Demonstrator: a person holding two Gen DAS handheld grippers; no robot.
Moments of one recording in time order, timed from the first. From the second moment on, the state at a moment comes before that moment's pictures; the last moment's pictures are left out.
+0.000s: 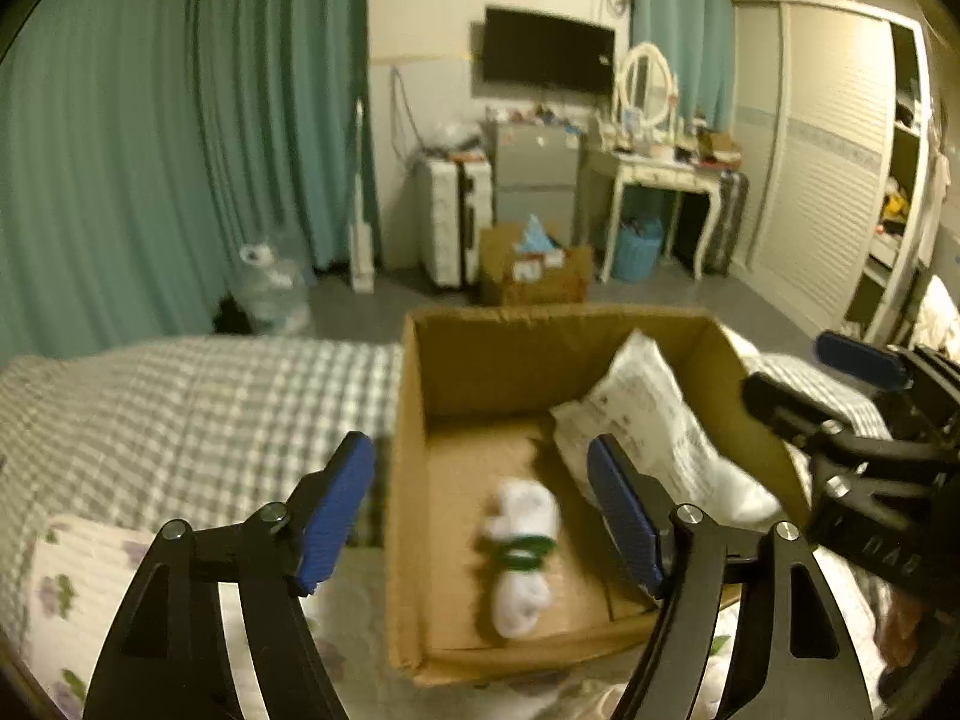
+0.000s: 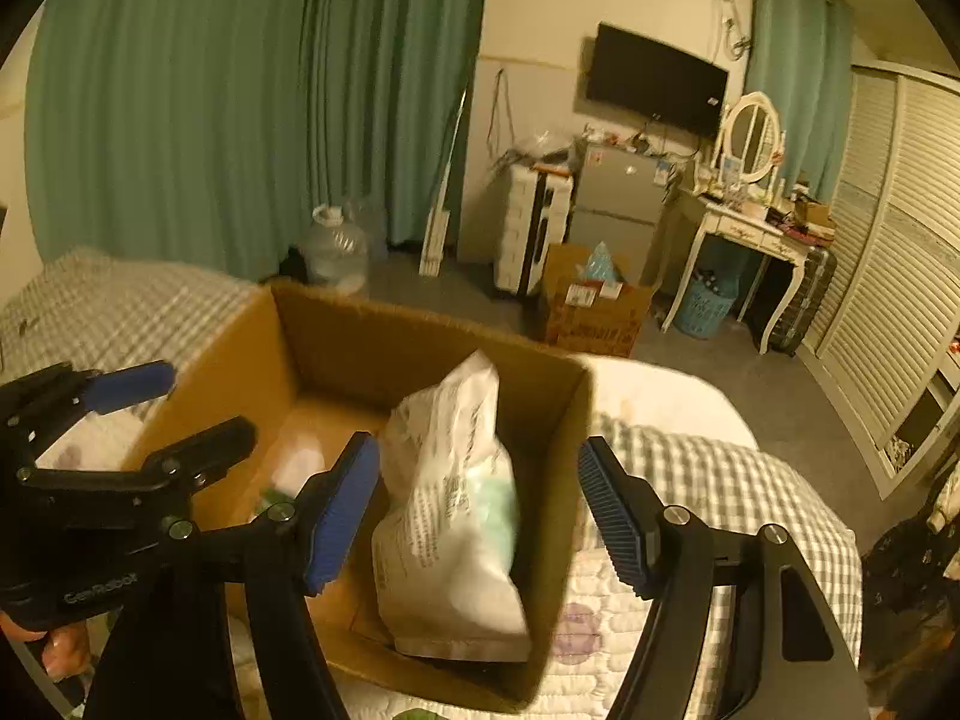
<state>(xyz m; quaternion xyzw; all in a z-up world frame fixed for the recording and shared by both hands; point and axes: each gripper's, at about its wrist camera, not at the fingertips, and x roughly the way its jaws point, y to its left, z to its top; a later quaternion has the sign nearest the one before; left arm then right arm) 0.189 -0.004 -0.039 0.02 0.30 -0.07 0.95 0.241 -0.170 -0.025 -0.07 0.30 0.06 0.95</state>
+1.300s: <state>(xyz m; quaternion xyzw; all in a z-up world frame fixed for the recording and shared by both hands) -0.026 0.051 0.106 -0.04 0.12 0.00 0.99 -0.016 -0.194 0.139 -0.05 0.15 0.05 0.99</state>
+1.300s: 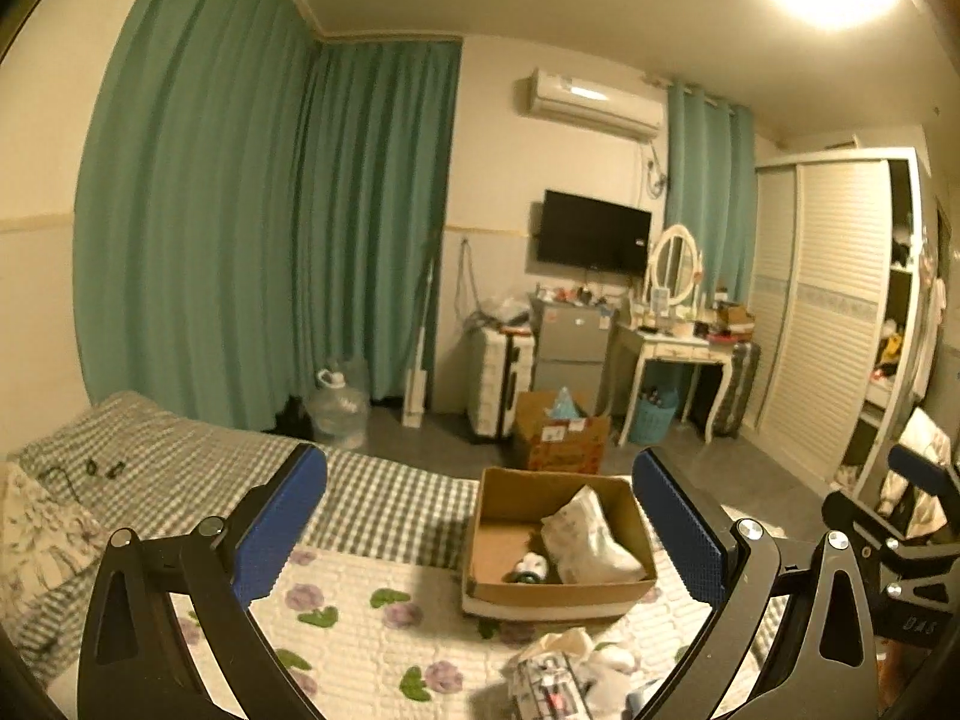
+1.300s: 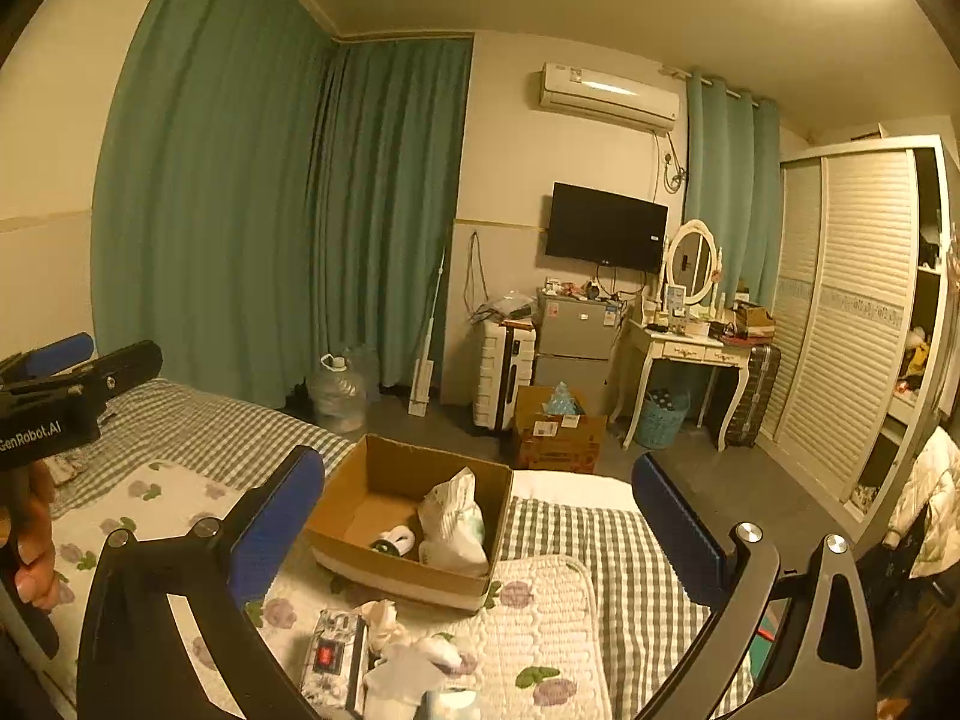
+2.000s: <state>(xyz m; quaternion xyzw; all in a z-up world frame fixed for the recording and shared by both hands) 0.020 -0.001 0.000 0.01 0.26 -0.03 0.97 0.019 -0.209 0.051 -0.07 0.26 0.05 0.96</state>
